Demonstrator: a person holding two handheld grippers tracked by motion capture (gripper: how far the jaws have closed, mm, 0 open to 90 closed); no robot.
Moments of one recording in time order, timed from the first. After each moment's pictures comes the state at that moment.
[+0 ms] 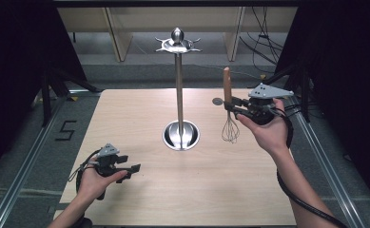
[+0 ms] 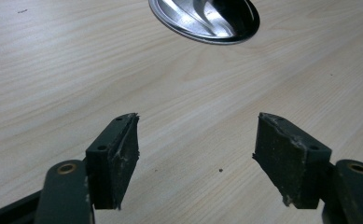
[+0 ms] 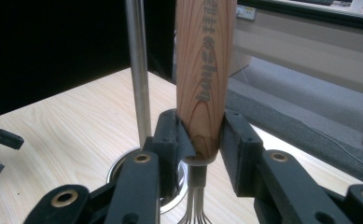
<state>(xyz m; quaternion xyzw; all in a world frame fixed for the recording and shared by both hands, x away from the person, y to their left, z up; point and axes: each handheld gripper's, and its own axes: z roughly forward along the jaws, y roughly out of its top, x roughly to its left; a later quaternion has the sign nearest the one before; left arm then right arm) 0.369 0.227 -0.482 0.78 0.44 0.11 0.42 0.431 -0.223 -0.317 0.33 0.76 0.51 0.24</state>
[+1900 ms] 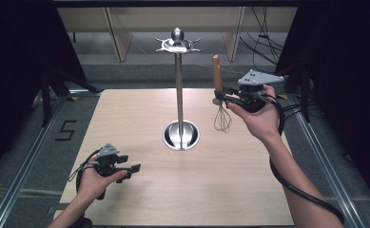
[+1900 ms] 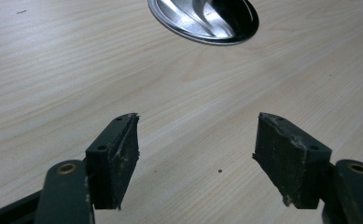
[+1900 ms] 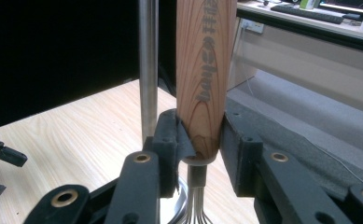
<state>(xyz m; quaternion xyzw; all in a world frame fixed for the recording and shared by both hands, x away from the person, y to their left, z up) 0.369 0.227 -0.482 0.78 0.44 0.11 0.42 0.450 -0.199 -0.291 0.29 0.77 0.51 0.25</state>
